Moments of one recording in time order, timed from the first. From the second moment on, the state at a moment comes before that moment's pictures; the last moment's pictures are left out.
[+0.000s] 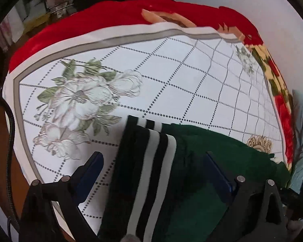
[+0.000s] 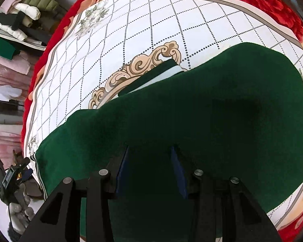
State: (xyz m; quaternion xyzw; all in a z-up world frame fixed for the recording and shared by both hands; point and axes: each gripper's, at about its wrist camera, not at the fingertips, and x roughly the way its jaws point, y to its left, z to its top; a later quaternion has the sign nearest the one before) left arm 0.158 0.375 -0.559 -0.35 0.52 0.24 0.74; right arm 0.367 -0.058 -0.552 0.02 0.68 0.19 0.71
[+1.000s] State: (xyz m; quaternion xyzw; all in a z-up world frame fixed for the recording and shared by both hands) left arm 0.230 0.430 -0.578 -0.34 0.53 0.21 0.75; right arm 0.410 -0.040 -0.590 0.00 0.71 0.12 0.70
